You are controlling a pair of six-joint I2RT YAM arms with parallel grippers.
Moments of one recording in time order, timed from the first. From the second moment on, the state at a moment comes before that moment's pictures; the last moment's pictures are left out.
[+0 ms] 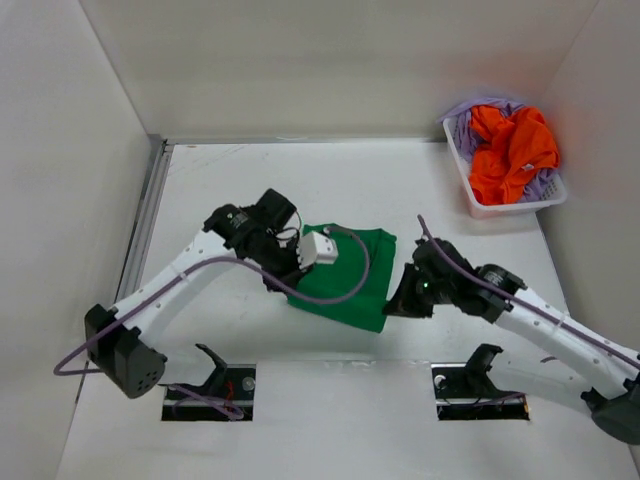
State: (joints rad) left arm -0.71 1.29 1.24 -1.20 0.43 0.61; right arm 0.87 0.90 0.82 -0.84 -0.11 1.11
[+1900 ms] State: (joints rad) left arm -0.39 1.94 1.67 -0.57 0.25 0.34; right arm 0.27 1.61 1.19 -0.36 -0.10 0.65
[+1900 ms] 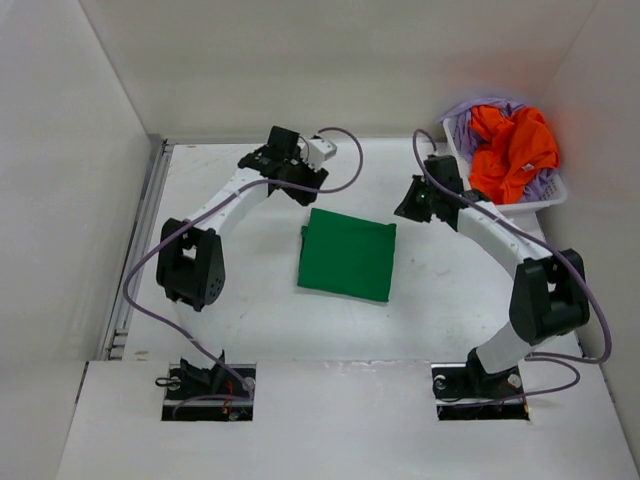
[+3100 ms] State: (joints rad) left arm -0.41 1.78 1.36 -0.54 0.31 0.18; right arm 0.37 1.51 0.98 -0.36 -0.05 0.69
